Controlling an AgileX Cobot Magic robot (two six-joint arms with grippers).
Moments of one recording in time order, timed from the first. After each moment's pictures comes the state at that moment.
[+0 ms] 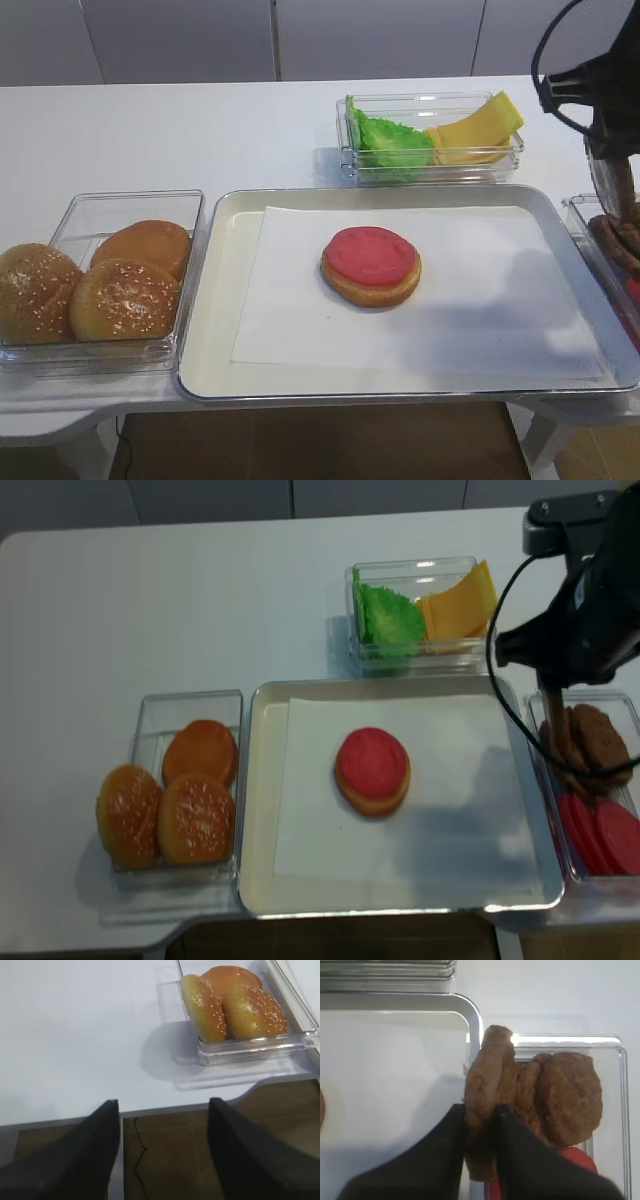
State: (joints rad) left arm -0.07 -0.02 -0.49 0.07 1.19 -0.10; right arm 0.31 1.44 -1.20 -0.21 1.03 0.36
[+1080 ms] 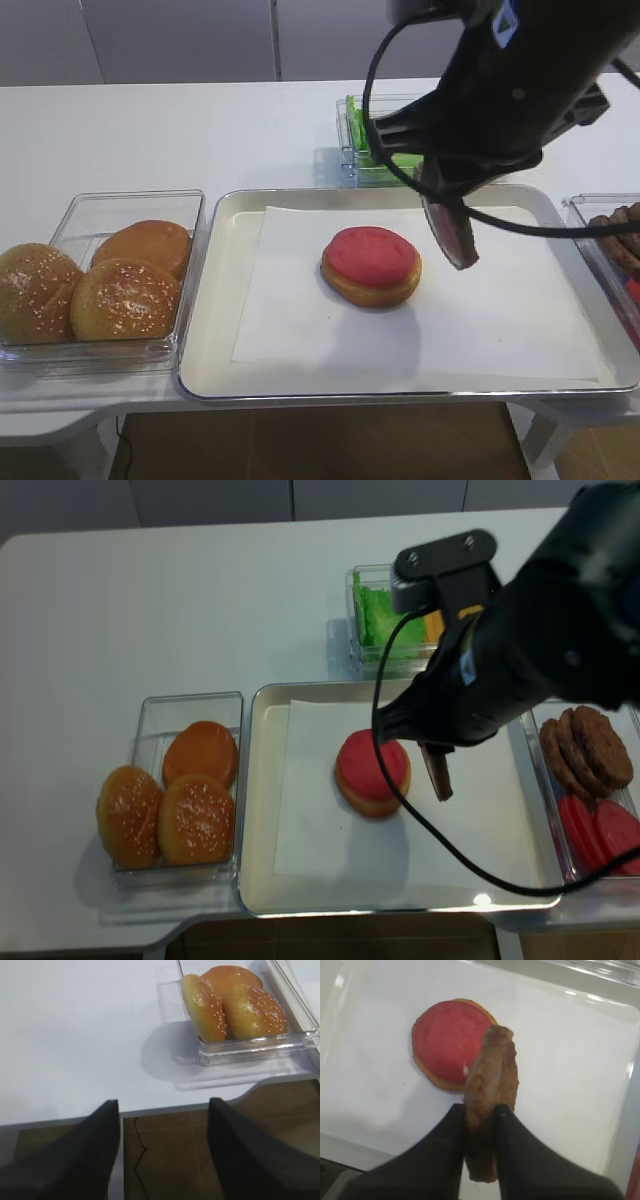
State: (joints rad) left arm -0.07 -0.02 -0.49 0.07 1.19 -0.10; right arm 0.71 1.43 -1.22 -0.15 1.03 0.44
